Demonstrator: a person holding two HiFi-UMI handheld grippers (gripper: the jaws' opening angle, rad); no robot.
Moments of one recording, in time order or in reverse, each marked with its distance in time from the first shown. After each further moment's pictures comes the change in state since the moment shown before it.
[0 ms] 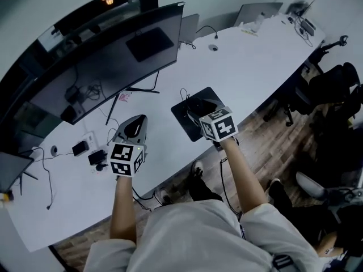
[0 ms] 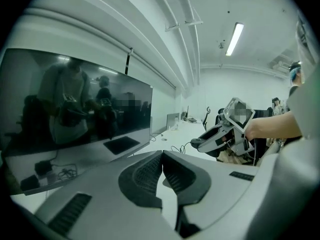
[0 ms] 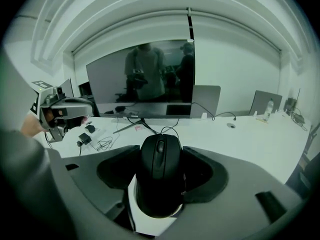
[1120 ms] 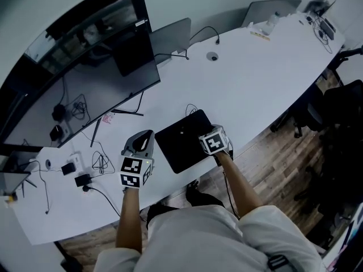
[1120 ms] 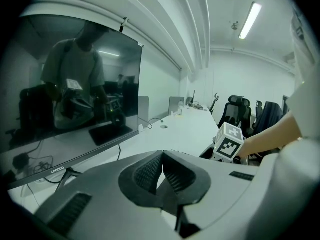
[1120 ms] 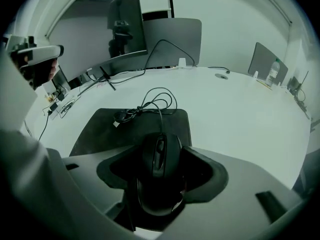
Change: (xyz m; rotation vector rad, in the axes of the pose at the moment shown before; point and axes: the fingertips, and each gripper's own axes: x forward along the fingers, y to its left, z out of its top) left arm 0.186 -0.041 -0.013 -0.034 0.190 0.043; right arm 0.125 -0.189 -0.151 0.050 0.356 -0.015
